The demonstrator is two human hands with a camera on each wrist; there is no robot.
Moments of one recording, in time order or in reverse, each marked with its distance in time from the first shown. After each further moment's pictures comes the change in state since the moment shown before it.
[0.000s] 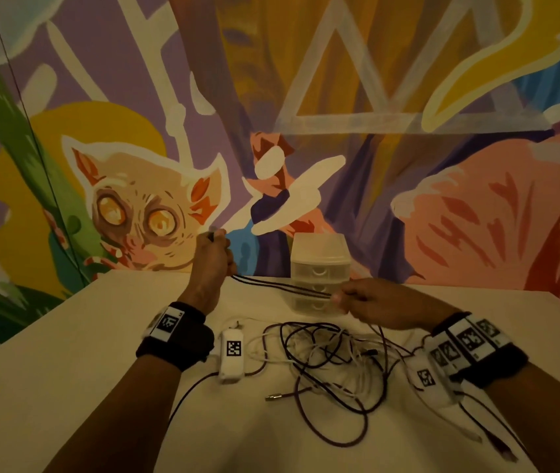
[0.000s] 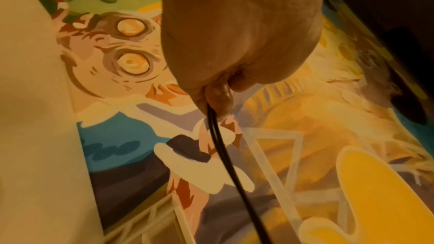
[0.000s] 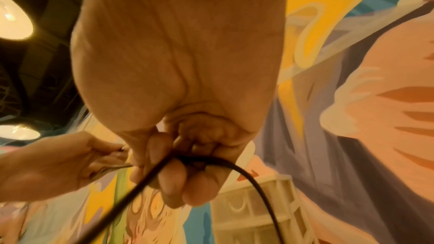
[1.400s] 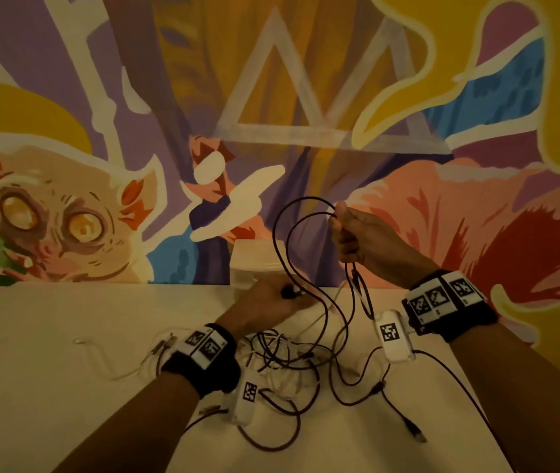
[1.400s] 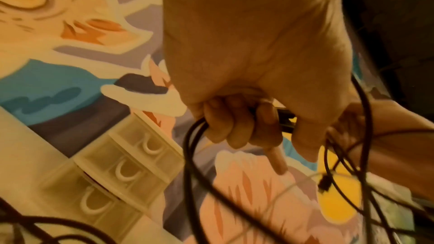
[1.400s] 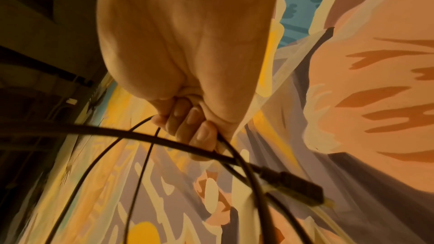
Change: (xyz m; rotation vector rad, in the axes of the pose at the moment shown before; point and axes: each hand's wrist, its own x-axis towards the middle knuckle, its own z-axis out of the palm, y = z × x) left_hand -0.086 -0.033 0.134 0.483 -0.836 0.225; right_hand -0.039 -0.010 -0.103 0.758 0.374 0.001
